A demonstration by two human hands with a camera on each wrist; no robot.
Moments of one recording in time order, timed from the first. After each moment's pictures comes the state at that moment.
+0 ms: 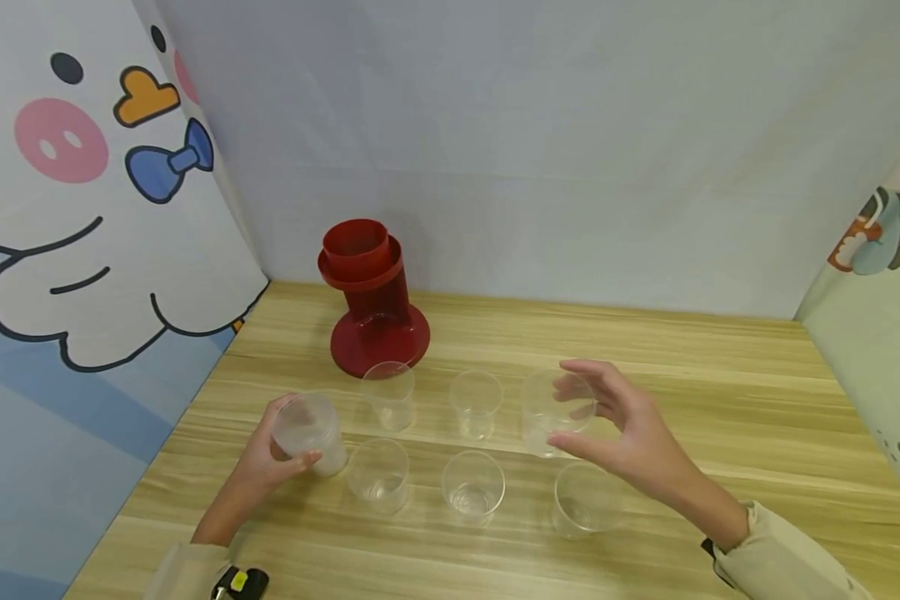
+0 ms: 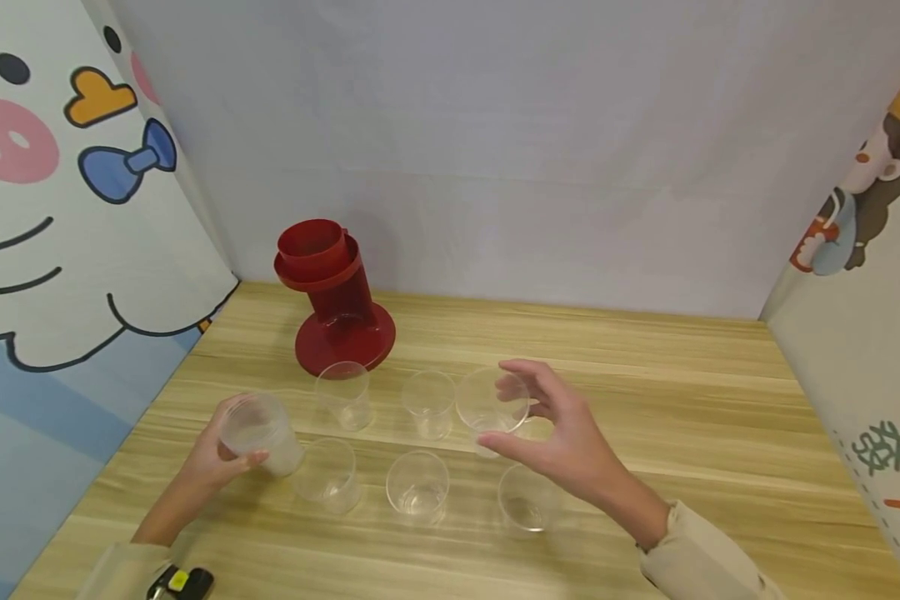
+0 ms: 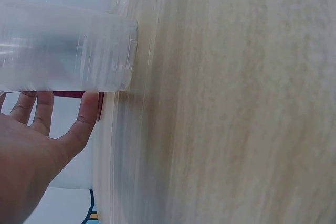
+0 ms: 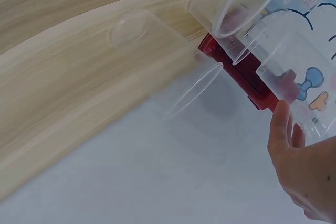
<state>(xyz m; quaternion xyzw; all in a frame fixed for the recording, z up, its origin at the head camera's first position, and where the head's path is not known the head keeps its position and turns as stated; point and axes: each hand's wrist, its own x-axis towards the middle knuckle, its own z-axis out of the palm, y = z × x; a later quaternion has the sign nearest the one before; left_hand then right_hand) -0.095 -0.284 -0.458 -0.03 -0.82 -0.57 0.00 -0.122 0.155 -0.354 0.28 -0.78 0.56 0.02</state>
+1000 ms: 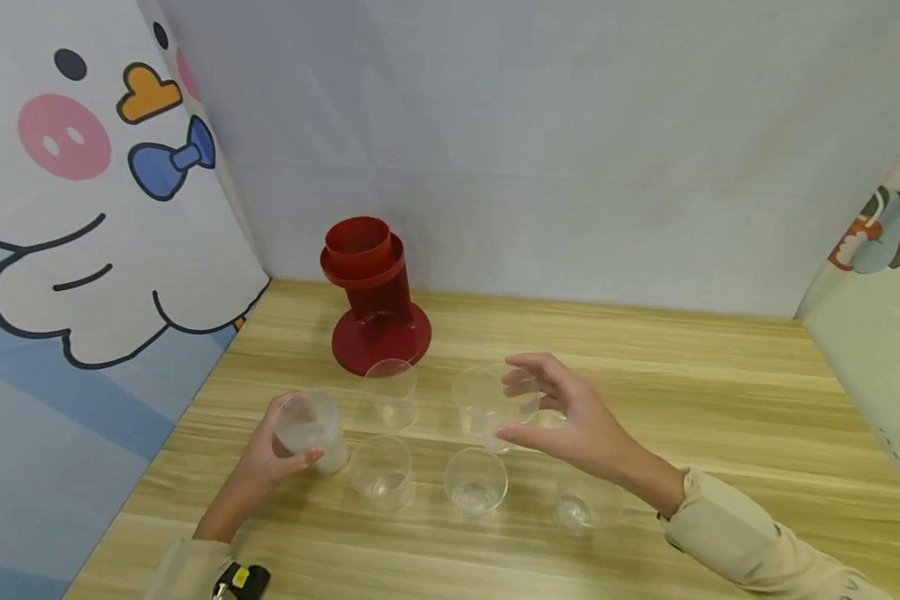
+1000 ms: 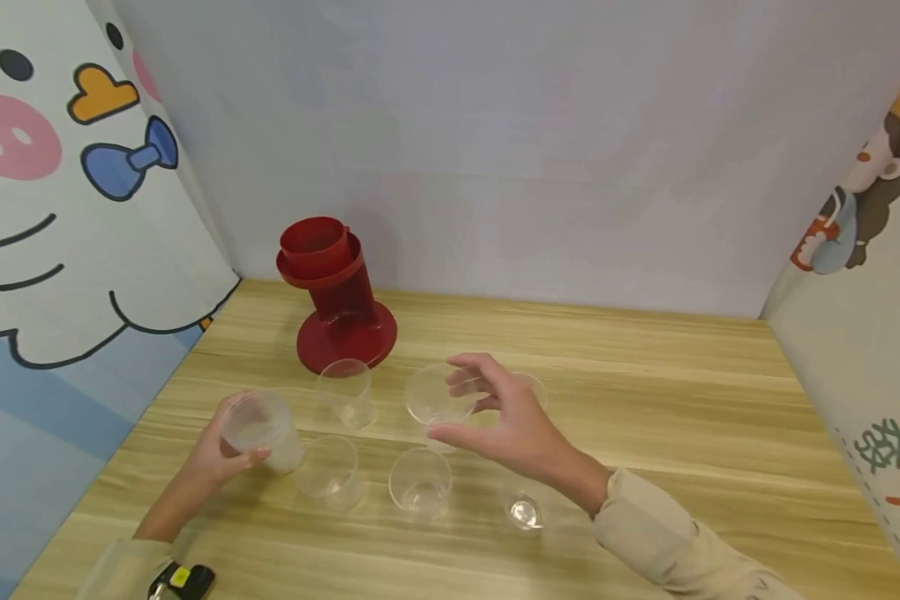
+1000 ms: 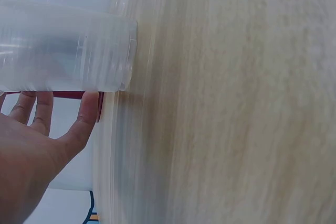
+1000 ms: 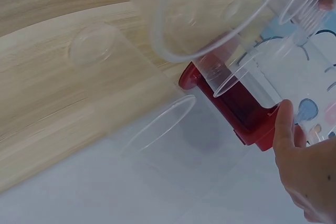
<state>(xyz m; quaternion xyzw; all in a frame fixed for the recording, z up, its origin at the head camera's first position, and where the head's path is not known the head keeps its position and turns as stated) -0.097 -0.287 -0.463 -0.04 -0.82 -0.57 0.00 -0.135 0.110 -0.359 0.29 -0.78 0.55 -0.03</state>
